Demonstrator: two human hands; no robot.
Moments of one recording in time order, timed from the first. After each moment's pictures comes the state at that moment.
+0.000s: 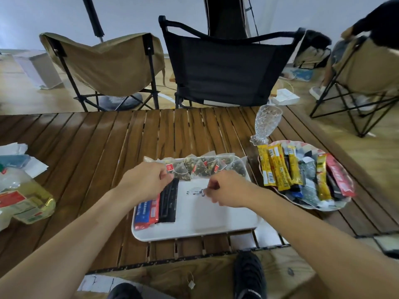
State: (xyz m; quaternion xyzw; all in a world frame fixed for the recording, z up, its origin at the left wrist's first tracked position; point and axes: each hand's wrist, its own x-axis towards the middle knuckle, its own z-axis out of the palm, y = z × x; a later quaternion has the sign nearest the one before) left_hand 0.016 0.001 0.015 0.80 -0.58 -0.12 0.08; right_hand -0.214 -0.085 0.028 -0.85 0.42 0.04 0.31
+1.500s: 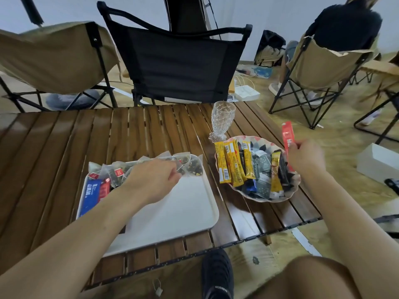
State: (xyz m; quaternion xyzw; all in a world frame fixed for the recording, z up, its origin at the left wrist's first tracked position) left_hand -0.093 -0.060 0.024 0.70 -0.70 -0.07 0.08; right_hand -0.456 -0.224 0.036 -0.59 0.77 -0.23 0.11
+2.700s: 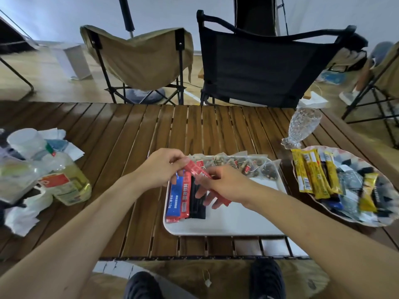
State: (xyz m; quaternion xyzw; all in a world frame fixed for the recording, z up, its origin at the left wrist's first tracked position) left_hand 0.057 0.017 0.023 0.72 -0.56 -0.28 0.29; right_hand -0.147 -0.057 0.032 -0.74 0.38 -0.03 0.56
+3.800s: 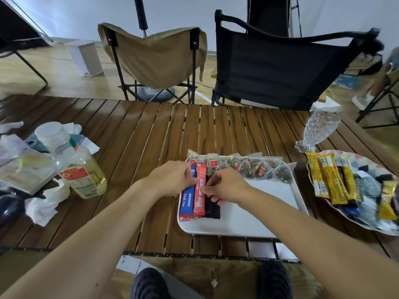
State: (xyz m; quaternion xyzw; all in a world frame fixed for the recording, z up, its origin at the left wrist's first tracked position) left_hand 0.064 0.025 0.000 0.78 -0.56 -0.26 0.11; right_hand -0.108 -0.058 0.000 -0.74 0.47 -0.01 0.48
